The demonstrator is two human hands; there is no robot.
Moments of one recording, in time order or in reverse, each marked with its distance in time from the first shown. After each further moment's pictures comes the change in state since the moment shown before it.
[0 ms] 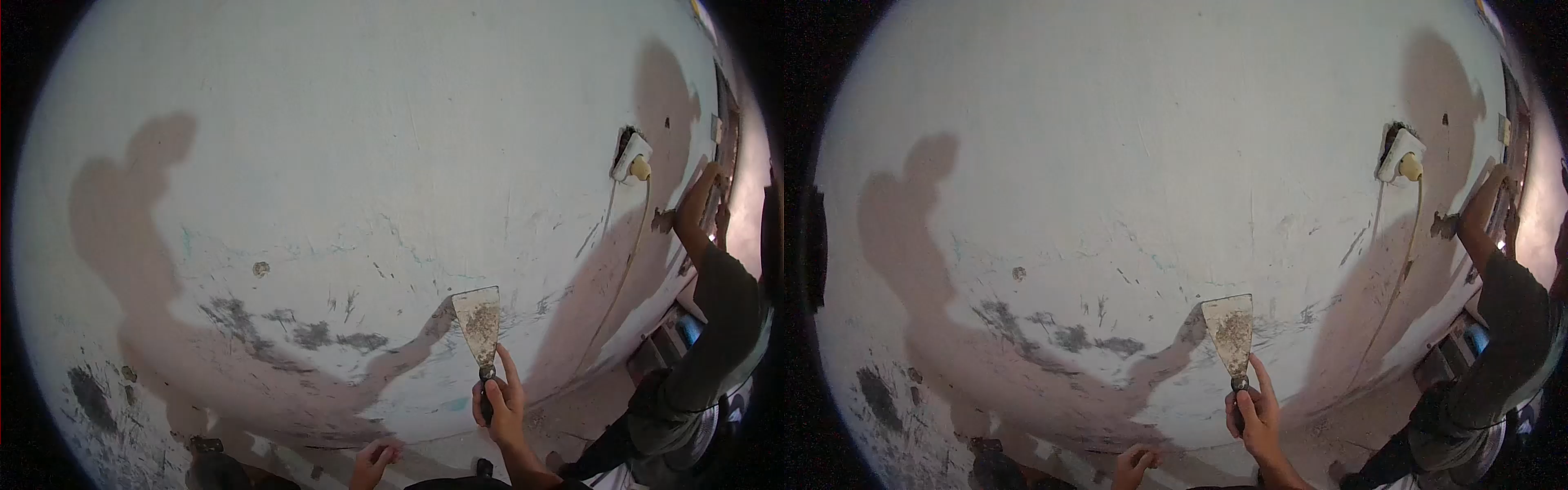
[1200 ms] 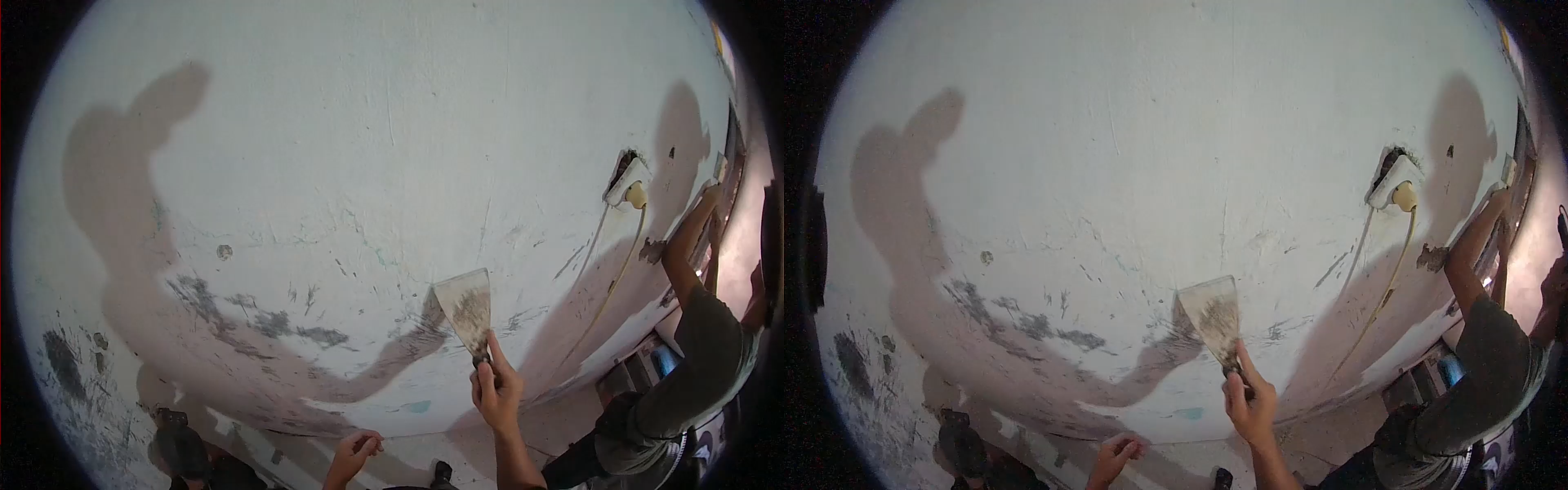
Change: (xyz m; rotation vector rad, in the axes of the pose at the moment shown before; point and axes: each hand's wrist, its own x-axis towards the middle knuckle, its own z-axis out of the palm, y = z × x) left_hand 0.021 -0.023 0.039 -0.171 -0.094 -0.276; right_hand 0.037 -0.039 -0.043 -0.550 0.022 -0.226
